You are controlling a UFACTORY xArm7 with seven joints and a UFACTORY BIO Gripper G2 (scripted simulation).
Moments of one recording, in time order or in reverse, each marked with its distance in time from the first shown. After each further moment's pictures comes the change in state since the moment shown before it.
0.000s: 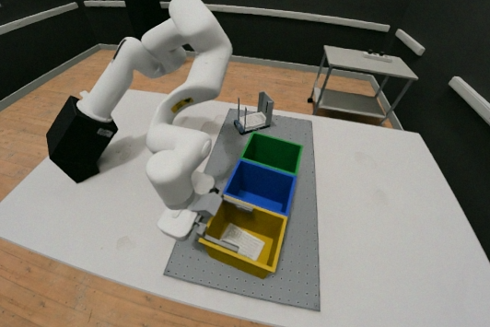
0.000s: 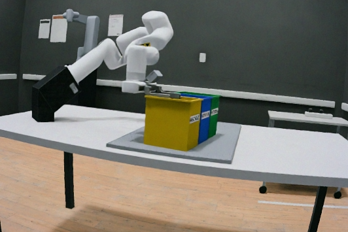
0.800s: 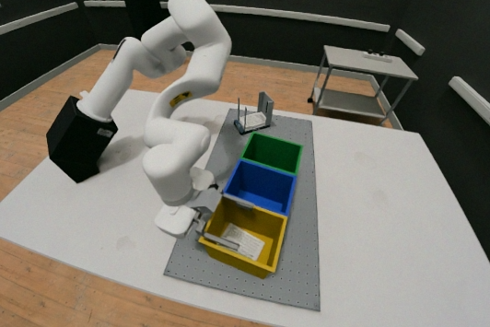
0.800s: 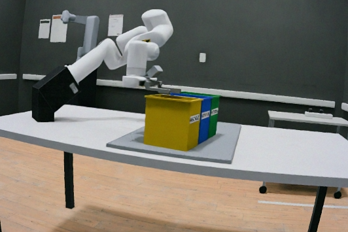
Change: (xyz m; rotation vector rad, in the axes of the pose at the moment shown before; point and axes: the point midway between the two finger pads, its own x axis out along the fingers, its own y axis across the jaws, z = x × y) arm 0.000 0.000 0.018 0.000 0.000 0.000
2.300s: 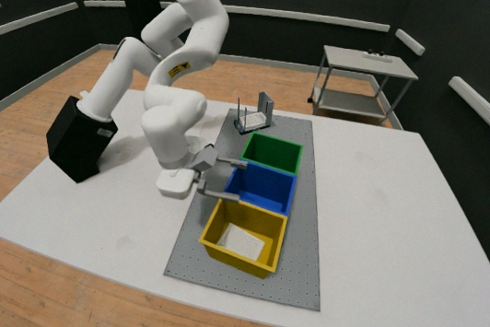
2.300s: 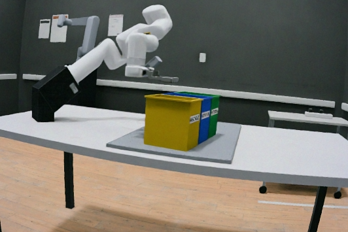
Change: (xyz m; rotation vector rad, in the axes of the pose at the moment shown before) arm -0.041 0.086 0.038 0.002 0.000 0.158
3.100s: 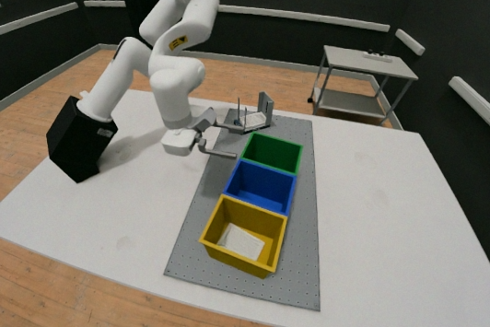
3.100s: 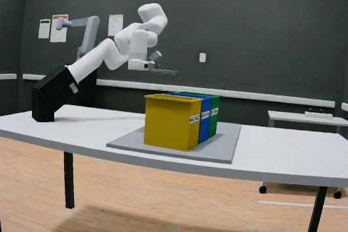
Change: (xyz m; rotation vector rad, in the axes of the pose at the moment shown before) arm -0.030 0.101 0.026 0.000 -0.001 0.001
